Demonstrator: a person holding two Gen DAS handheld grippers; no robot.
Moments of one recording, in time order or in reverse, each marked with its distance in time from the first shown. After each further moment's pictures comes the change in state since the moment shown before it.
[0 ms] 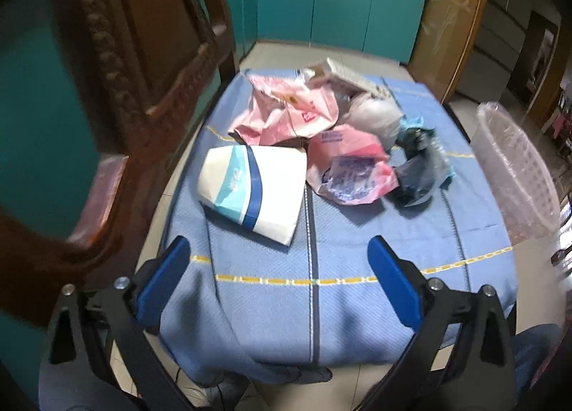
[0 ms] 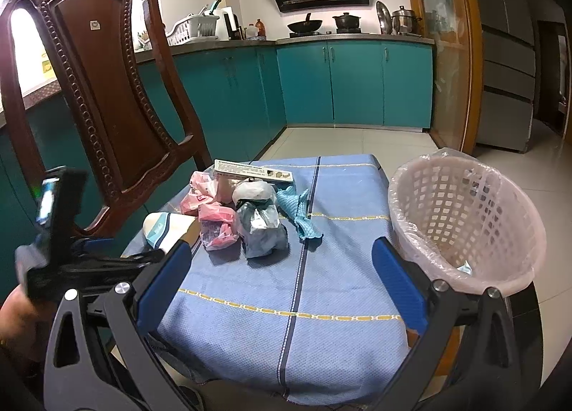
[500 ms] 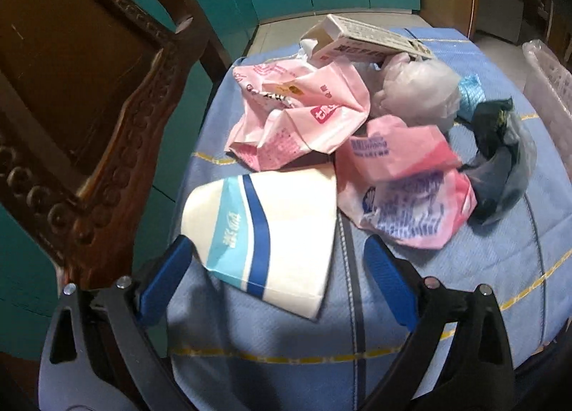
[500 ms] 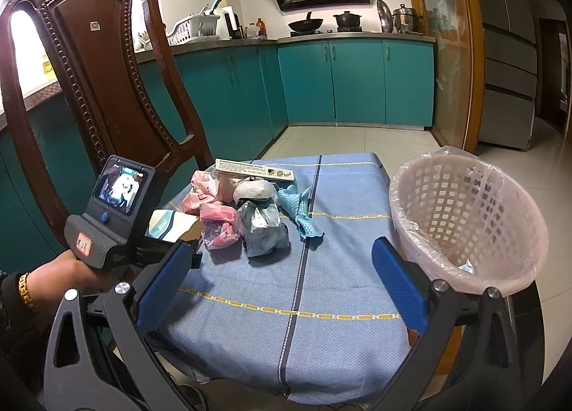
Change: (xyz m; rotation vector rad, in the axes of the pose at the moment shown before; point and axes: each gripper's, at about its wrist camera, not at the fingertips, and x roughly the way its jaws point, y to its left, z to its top) left arm 0.072 -0.018 0.040 0.180 0.085 0.172; right arm -0.001 -0.002 0.002 0.005 0.005 0.009
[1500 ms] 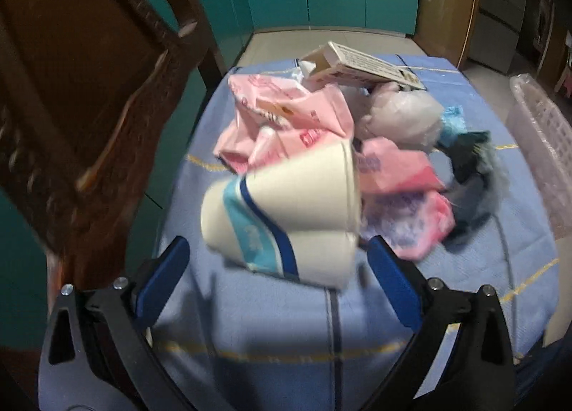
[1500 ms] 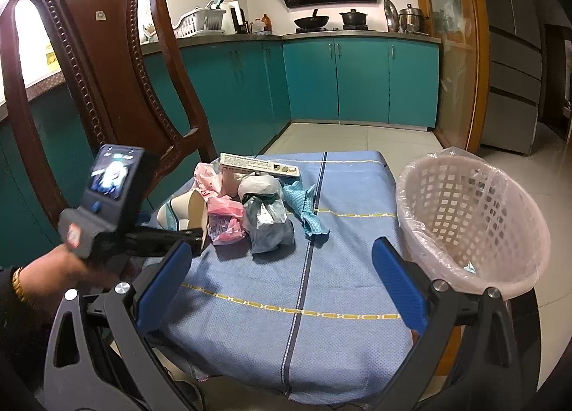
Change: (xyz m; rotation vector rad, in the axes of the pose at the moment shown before) left arm -0.014 0.004 0.001 -0.062 -0.055 -0.075; right arm 0.004 0.006 -0.002 -0.028 0.017 0.002
